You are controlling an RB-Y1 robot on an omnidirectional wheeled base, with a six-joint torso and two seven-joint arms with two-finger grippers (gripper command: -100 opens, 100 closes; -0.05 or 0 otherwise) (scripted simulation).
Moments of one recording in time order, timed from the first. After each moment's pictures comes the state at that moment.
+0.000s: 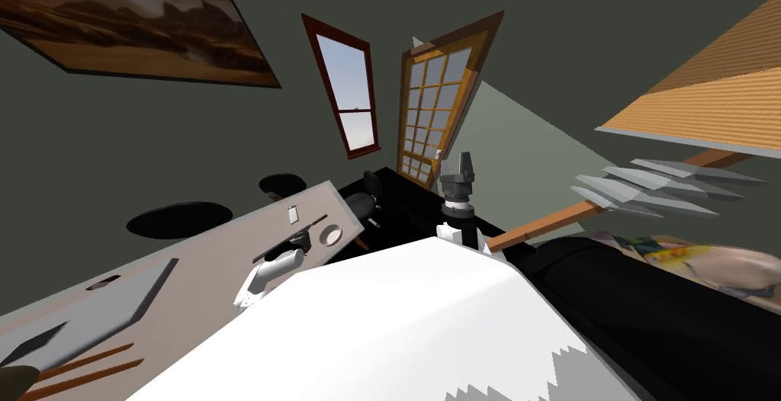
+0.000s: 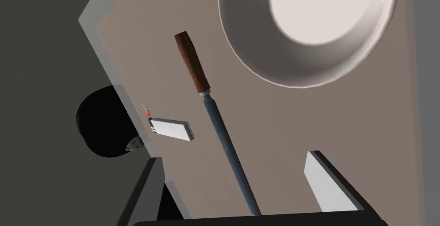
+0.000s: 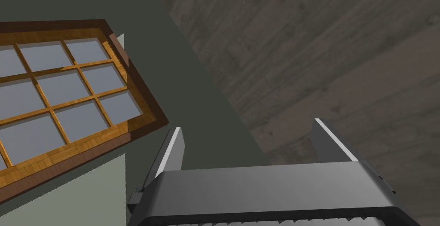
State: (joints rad) left arm 0.18 0.31 0.22 -1.51 0.21 0.63 -0.03; right arm 0.54 0.00 -0.06 -2.37 0.09 -0.60 -0.07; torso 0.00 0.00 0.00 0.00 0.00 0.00
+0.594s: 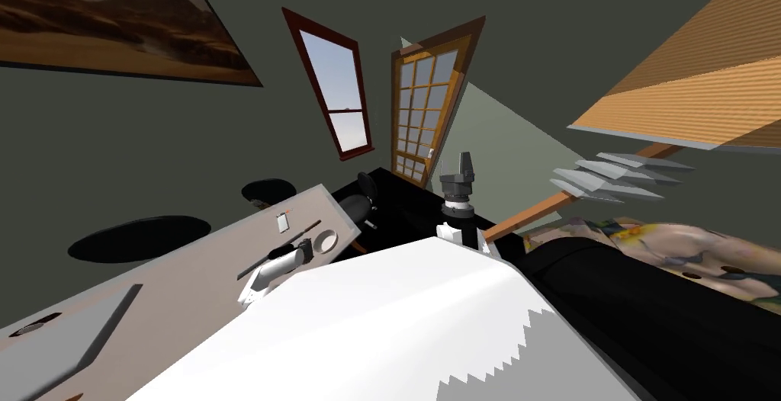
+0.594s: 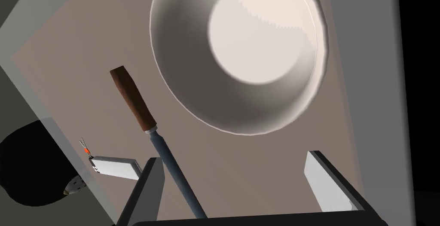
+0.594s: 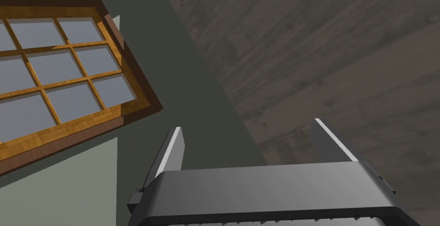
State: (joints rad) left arm 0.13 0.31 0.25 -1.38 0.26 0.79 -0.03; right arm 0.54 0.00 -0.06 -2.37 0.09 -0.60 -0.07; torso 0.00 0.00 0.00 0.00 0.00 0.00
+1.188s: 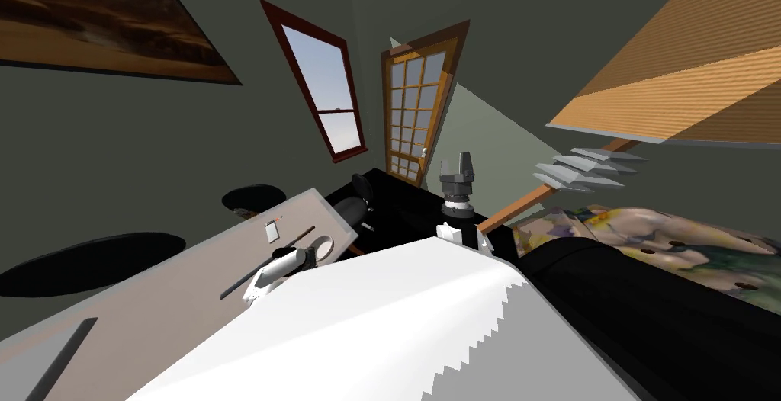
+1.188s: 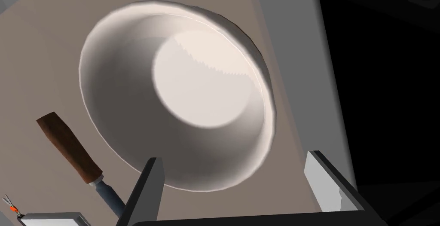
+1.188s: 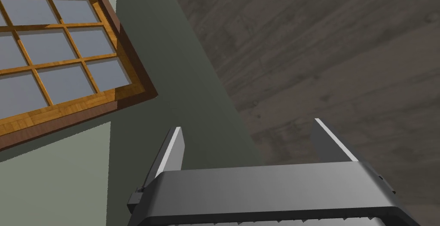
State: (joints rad) left arm 0.08 0.30 0.27 -1.26 0.30 0.96 -0.03; right arm 0.54 0.00 -0.06 -2.37 0.09 -0.60 -0.07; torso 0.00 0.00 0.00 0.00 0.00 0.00
